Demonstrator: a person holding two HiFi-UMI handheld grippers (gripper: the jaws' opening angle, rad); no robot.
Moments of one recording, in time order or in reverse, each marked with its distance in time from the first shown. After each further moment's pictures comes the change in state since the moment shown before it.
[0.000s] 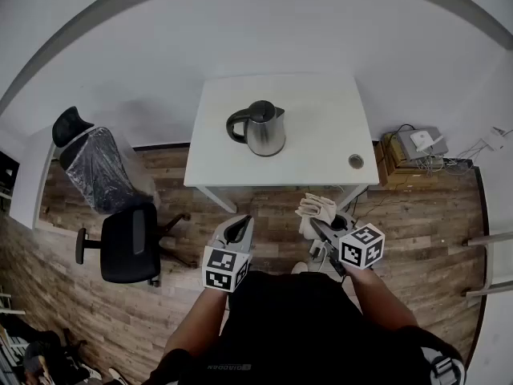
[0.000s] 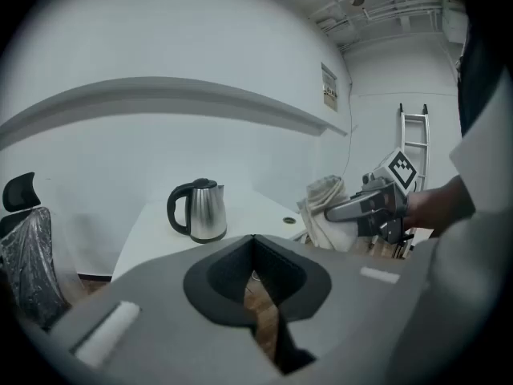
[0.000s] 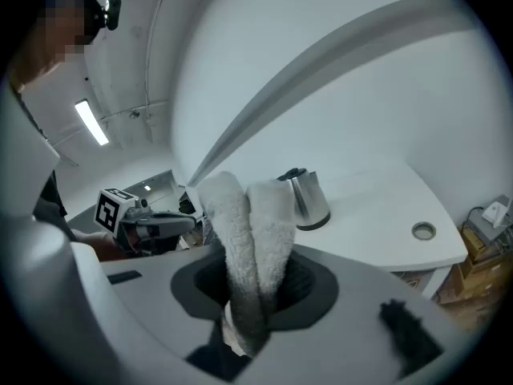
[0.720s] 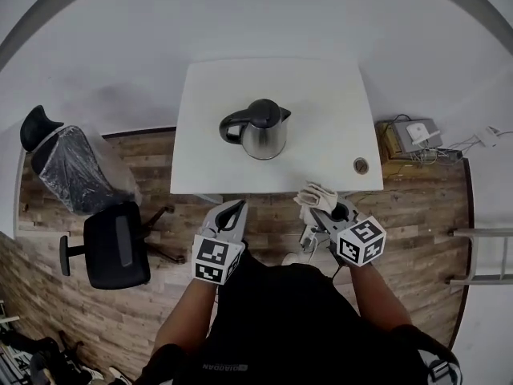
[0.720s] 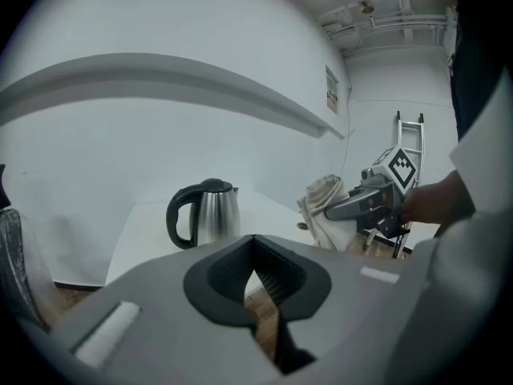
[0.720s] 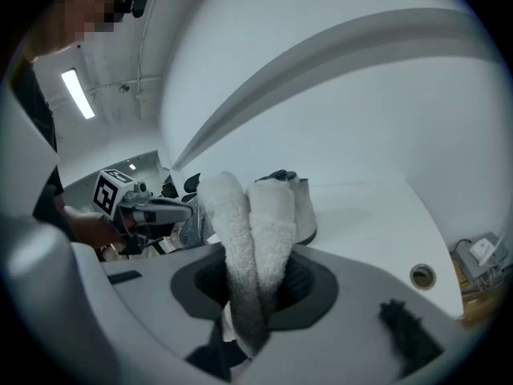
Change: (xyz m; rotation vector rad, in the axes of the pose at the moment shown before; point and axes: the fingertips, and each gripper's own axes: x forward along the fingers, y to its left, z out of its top) left arm 0.083 0.087 0.028 0.013 -0.011 -0.105; right arm 0.082 -0.056 0.047 -0.101 0.062 -0.124
